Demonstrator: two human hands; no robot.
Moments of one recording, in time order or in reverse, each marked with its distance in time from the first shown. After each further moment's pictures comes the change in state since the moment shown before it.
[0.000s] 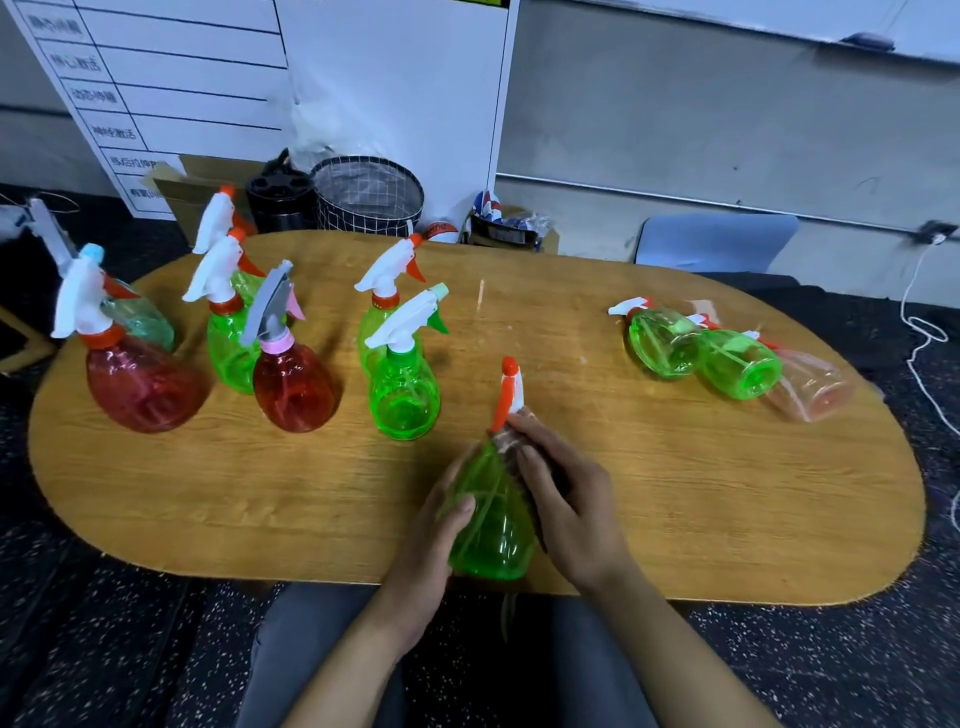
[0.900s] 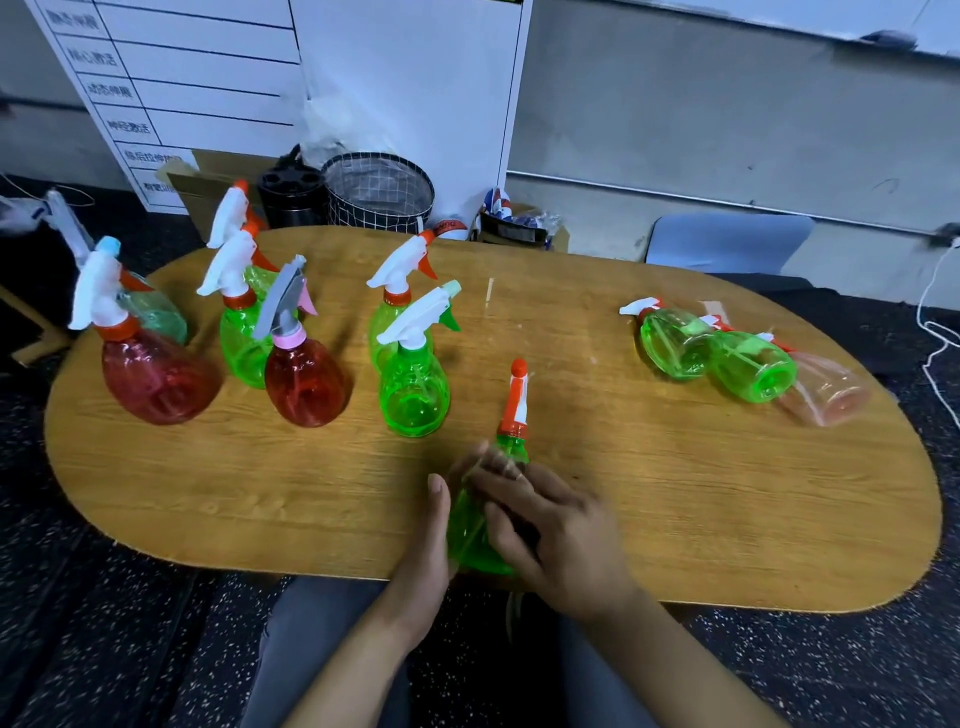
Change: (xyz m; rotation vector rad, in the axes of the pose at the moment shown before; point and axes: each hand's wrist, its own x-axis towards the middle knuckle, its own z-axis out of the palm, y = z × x) left_hand -0.002 -0.002 -0.002 -0.082 -0.015 -0.072; right_hand -0.019 -0.001 0.006 -0.502 -0.128 -0.420
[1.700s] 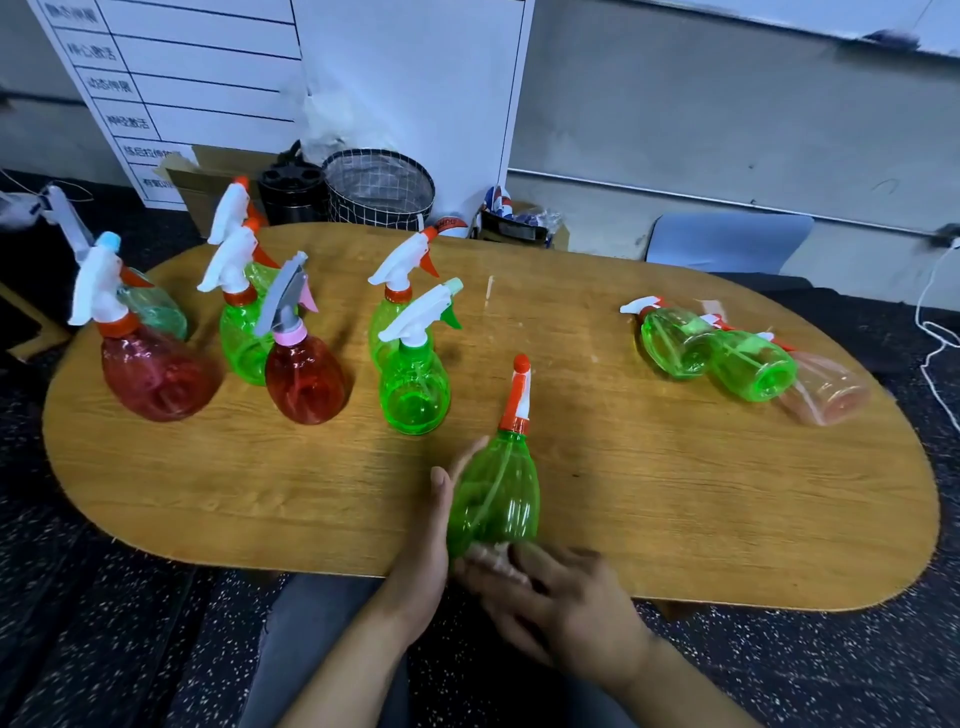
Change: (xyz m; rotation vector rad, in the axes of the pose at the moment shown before) left_hand 0.005 0.001 0.000 -0.003 0.066 -0.017; right_hand -0.051 0.011 0.007 -0.137 -0.092 -0.369
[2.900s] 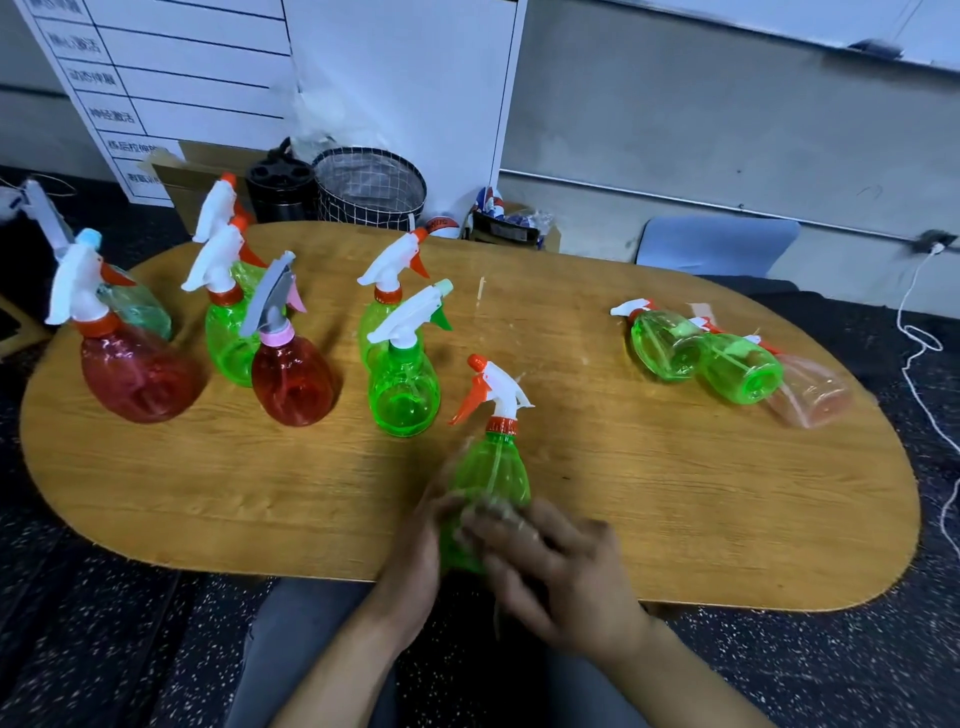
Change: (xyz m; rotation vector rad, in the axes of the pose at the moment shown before) left_hand 0.001 -0.002 0.001 -0.005 -0.021 0.059; right_hand 0.028 0.002 -0.022 0.077 0.129 0.146
